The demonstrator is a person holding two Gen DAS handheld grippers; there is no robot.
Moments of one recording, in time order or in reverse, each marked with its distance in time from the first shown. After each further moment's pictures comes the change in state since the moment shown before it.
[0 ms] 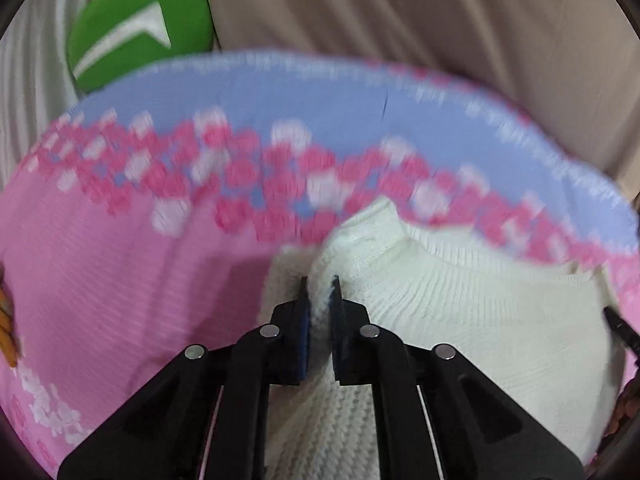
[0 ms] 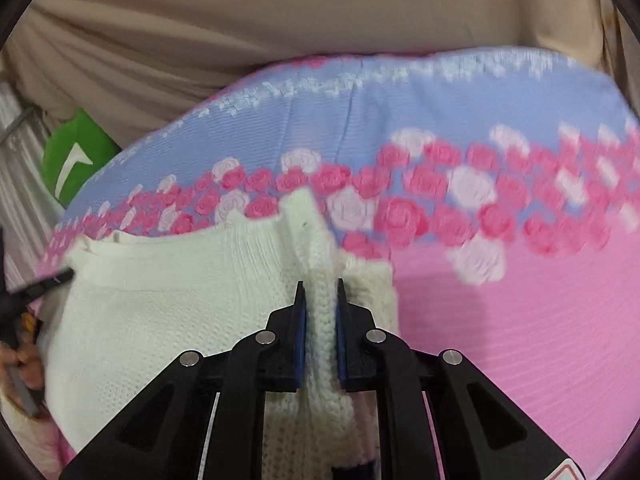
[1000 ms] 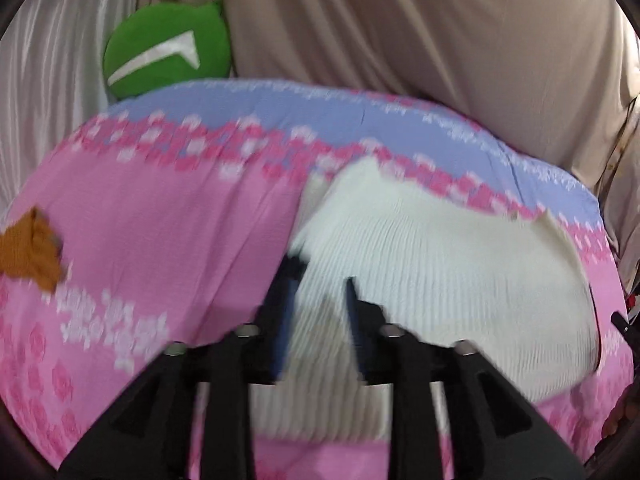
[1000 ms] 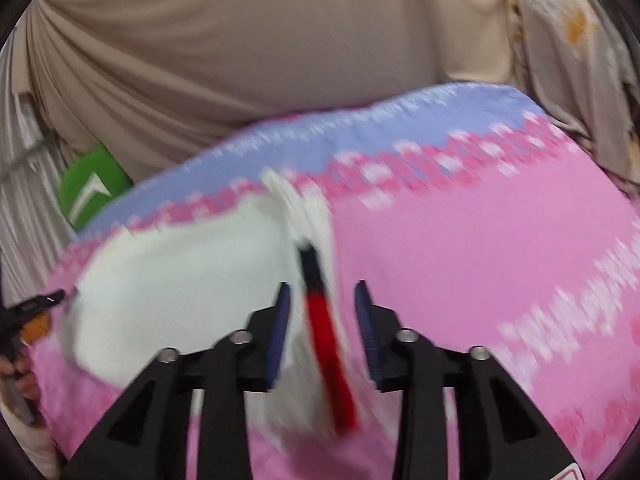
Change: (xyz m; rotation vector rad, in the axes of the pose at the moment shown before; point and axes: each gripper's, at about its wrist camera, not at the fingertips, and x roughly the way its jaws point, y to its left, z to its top) left arm -0.115 0.019 -0.069 0.001 -0.127 -0.074; right arm -0.135 -0.008 -0.090 0.039 -0.213 -0.042
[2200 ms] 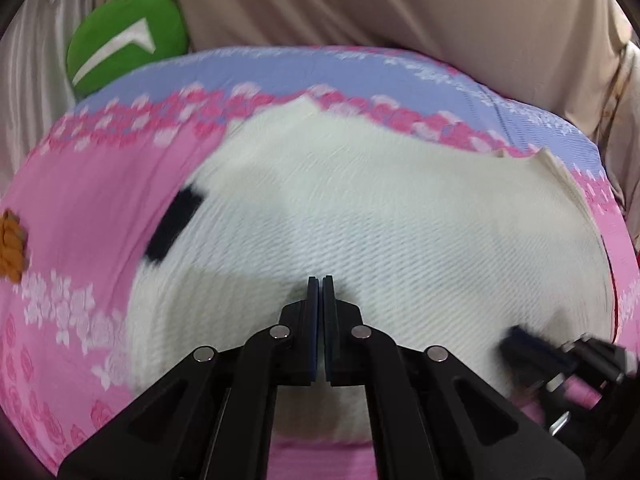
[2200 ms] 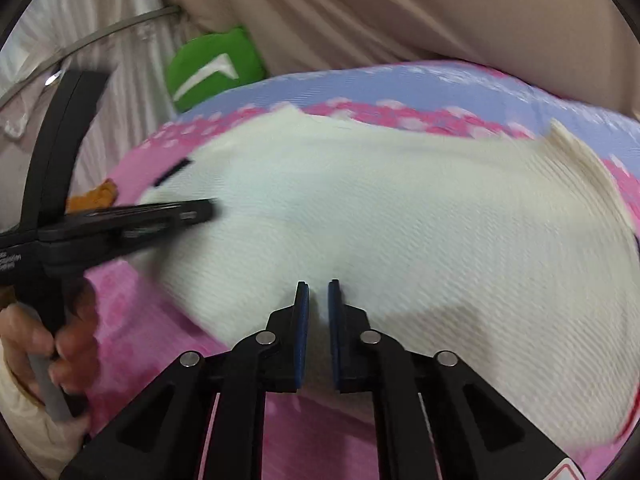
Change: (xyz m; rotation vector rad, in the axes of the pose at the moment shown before) left arm 0.029 -0.040 -0.051 0.079 0.108 -0.001; right arm 0.051 0.158 -0.077 -0.320 0.219 0.255
